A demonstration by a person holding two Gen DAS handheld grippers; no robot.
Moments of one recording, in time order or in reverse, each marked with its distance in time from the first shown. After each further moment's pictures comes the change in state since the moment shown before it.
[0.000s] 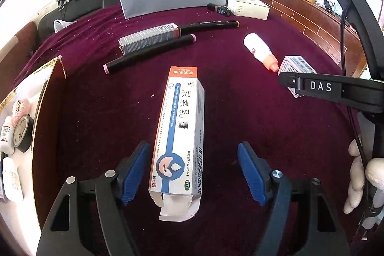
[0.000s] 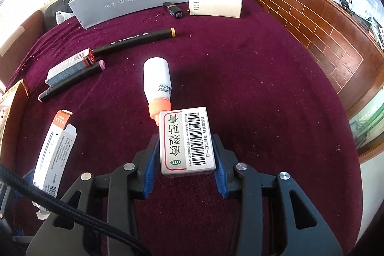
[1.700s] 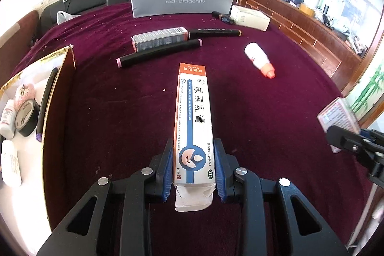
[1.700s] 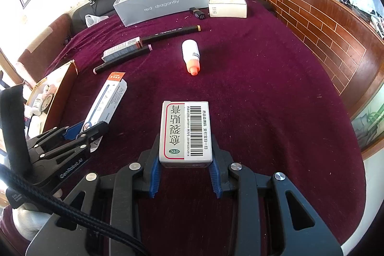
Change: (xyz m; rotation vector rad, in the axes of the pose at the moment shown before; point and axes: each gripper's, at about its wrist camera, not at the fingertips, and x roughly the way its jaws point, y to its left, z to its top) left arm -0.023 0.018 -0.010 -0.069 -0.033 -0.074; right arm -0.086 0.000 -0.068 -0.015 -0.043 0.160
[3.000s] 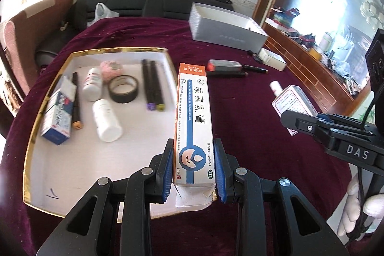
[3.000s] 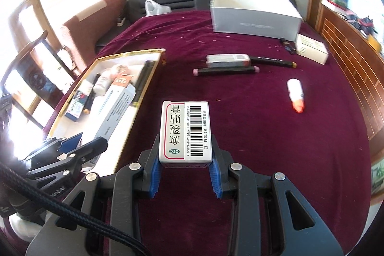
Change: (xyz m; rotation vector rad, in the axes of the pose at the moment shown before) left arm -0.115 0.120 -0.054 -0.192 -0.125 0.000; right arm -0.021 0.164 0.004 -0.276 -0.010 0.168
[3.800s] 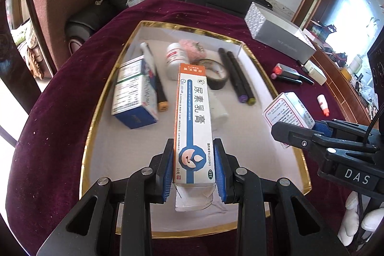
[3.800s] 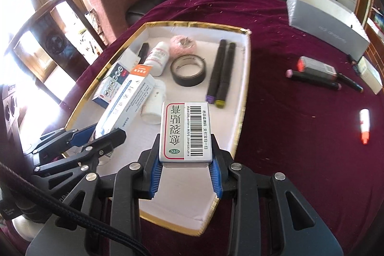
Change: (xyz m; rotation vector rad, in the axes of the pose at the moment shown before) left arm 0.008 0.121 -0.017 -0.160 0.051 0.094; right arm 0.088 0.117 0.017 -0.169 0.148 0.106
